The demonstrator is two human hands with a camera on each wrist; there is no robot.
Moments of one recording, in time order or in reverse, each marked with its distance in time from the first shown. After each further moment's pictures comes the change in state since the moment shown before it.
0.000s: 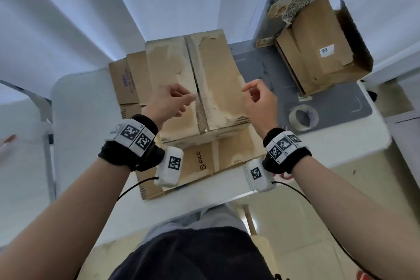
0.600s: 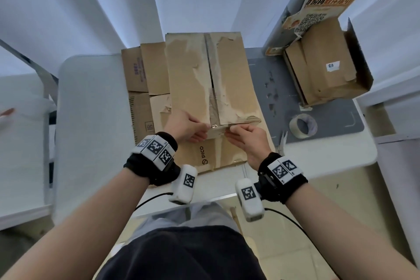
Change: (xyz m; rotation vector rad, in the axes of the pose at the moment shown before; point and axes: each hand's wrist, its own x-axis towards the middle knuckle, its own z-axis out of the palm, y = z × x) left_hand -0.037 -0.055 0.020 -0.111 -0.143 -0.186; right_hand -0.078 -0.003 0.025 0.512 -0.187 0.682
